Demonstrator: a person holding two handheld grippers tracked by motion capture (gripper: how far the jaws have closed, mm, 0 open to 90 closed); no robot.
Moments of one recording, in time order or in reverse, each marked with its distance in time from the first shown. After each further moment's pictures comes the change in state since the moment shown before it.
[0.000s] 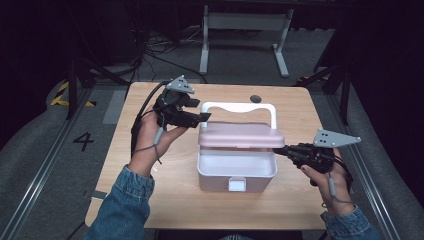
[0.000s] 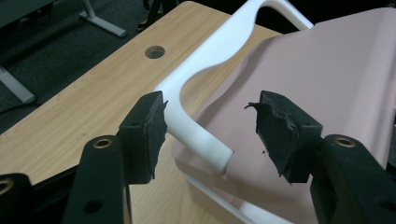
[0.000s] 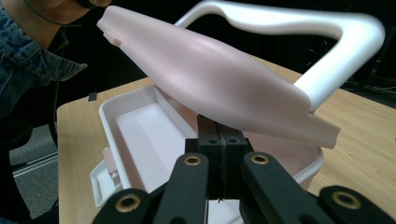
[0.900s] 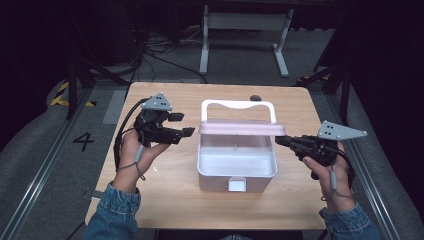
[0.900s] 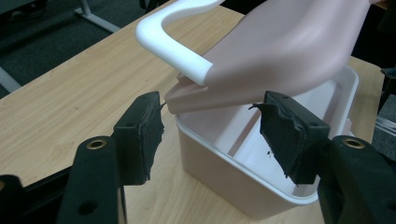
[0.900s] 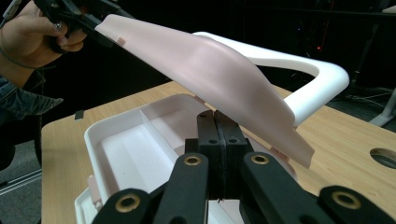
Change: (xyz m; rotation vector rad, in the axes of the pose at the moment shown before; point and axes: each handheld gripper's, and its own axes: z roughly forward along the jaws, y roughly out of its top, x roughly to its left) left arm 0.001 -0.051 -0.015 -0.038 -0.026 -0.048; right arm -0.006 0.017 -0.003 -0.050 -0.051 0.005
